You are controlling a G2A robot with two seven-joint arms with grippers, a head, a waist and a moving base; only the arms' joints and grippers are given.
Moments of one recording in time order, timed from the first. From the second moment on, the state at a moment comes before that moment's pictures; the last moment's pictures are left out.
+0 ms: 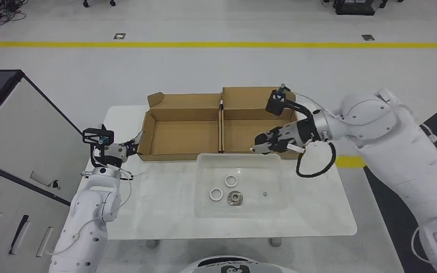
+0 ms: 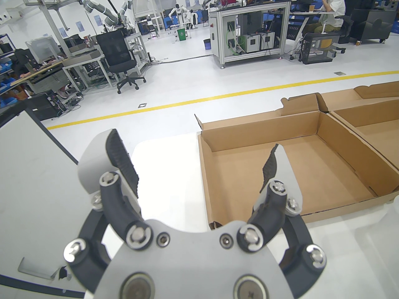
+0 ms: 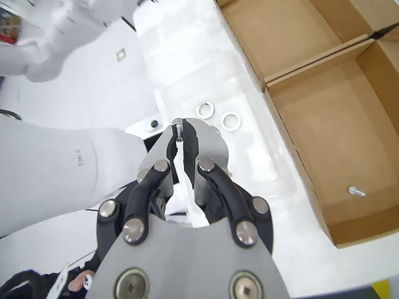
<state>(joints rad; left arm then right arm) 1.73 -1.15 -1.60 -1.80 1.33 0.00 0.00 -0.86 -0.77 1.02 -1.74 0.24 -0.38 1.30</state>
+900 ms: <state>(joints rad) 1.73 -1.15 -1.60 -1.80 1.33 0.00 0.00 -0.80 -0.87 1.08 -1.77 1.22 -0.45 1.37</state>
